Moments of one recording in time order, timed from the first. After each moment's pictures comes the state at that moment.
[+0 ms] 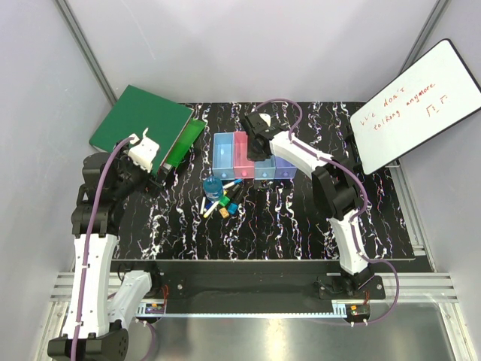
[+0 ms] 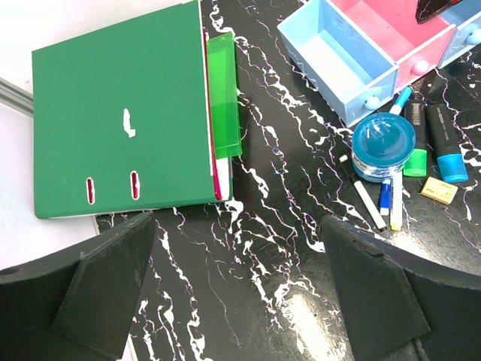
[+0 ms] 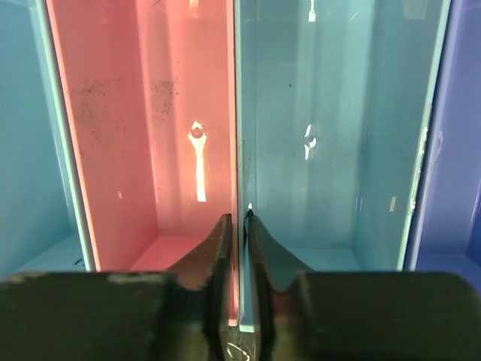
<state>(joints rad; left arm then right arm) 0.03 0.77 1.02 -0.66 0.36 0.50 0.61 2.21 1.88 -0.67 0.23 0.56</state>
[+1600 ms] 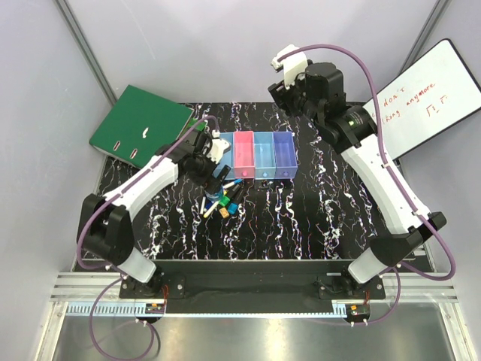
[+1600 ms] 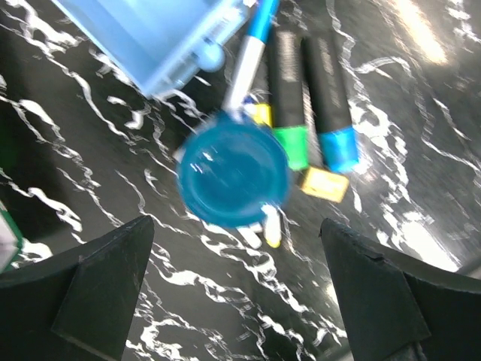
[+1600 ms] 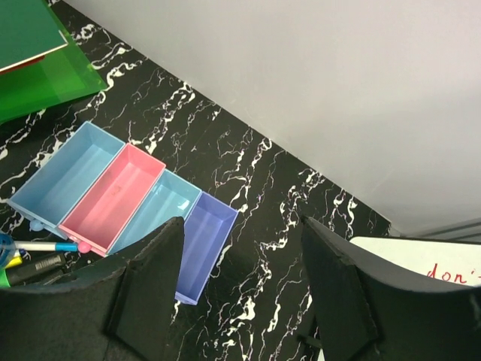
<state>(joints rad) -0.44 1.53 1.20 -0.72 0.19 0.24 0.57 1.58 1.97 -0.66 0.22 -0.33</state>
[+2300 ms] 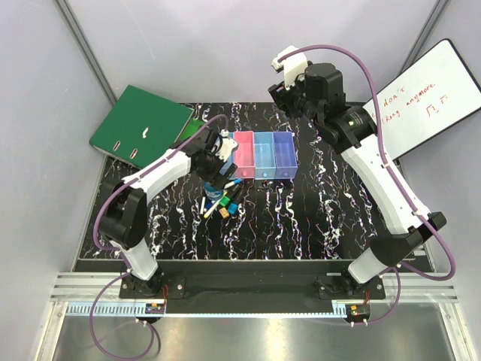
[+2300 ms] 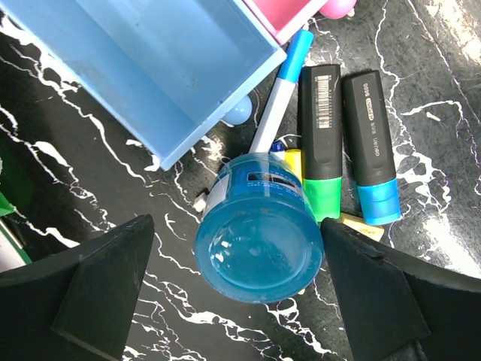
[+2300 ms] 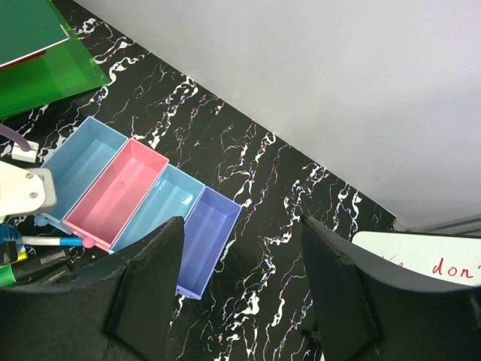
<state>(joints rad) -0.46 1.71 1.29 -0.65 0.11 0.25 0.57 1.58 1.96 -0.68 0.22 -0.31</state>
